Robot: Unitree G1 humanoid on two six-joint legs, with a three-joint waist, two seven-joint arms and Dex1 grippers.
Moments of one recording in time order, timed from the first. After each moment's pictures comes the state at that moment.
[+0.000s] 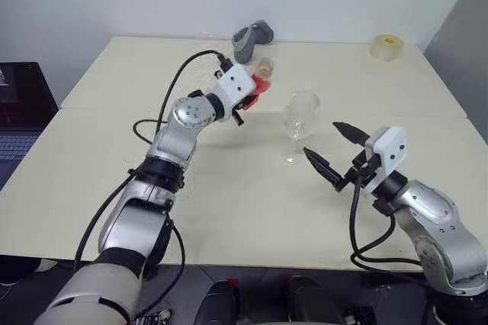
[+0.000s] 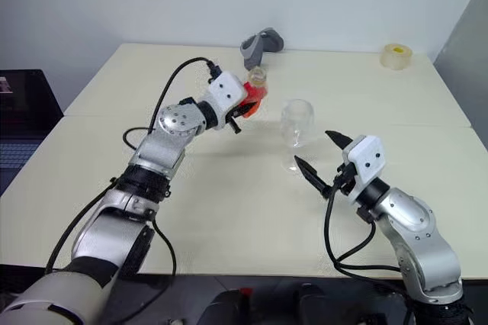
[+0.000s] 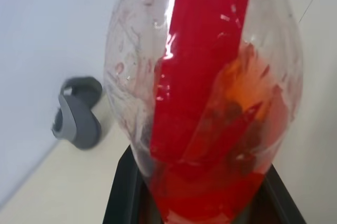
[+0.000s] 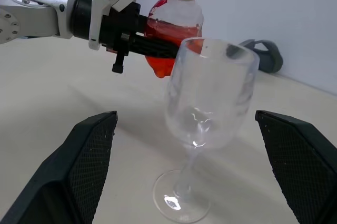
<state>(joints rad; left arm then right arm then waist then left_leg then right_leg) -1.01 0.38 -0.25 0.65 0.12 -0.10 -0.56 -0.11 -0.45 -0.05 -0.62 0.37 0.44 0.47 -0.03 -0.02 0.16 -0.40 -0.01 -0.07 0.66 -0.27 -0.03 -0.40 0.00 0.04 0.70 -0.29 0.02</state>
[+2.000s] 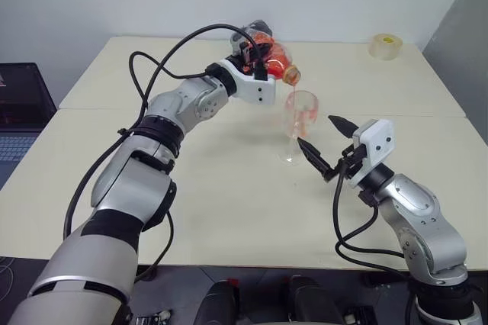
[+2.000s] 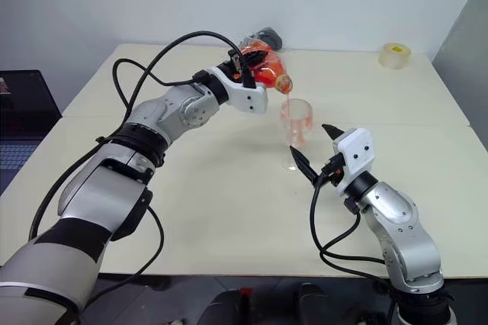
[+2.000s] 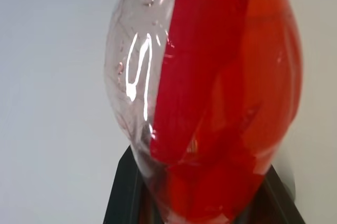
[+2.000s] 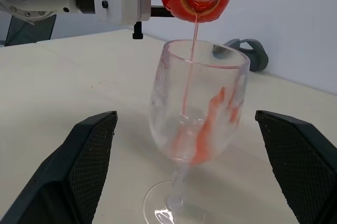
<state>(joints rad) -1.30 0.42 -0.51 1.08 0.79 -0.63 0.11 -0.18 -0.38 0.00 -0.57 0.31 0.46 0.41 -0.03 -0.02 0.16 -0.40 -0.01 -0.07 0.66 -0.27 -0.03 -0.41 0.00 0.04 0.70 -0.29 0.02</state>
